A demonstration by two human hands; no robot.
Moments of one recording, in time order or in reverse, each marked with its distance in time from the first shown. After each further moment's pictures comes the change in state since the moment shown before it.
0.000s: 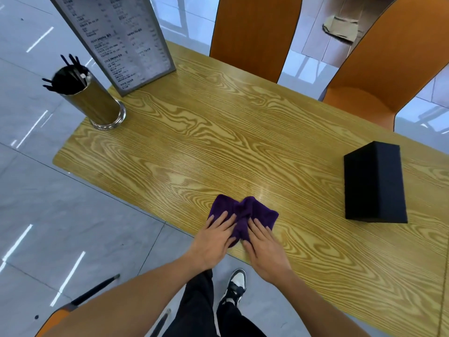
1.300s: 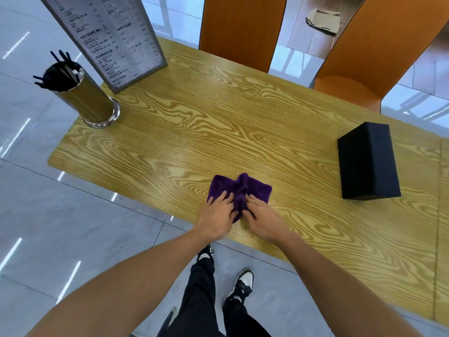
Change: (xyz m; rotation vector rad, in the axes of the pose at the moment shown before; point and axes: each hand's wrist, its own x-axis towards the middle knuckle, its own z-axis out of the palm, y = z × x) left_hand 0.025 -0.001 -0.031 -0.107 -0.075 -0.124; right_hand 0.040 -0.015 -0.035 0.291 -0.004 0.020
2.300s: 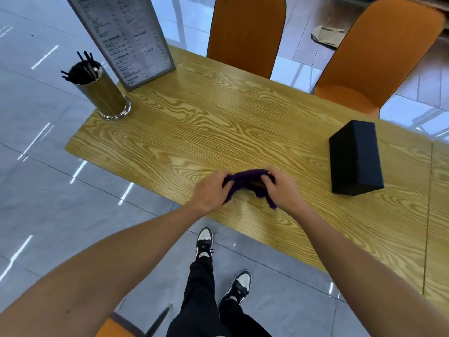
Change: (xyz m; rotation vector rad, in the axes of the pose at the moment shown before) left_hand -0.025 0.033 -0.051 -0.270 0.358 -0.100; right_hand -0.032 0.003 -0.082 0.121 0.339 0.065
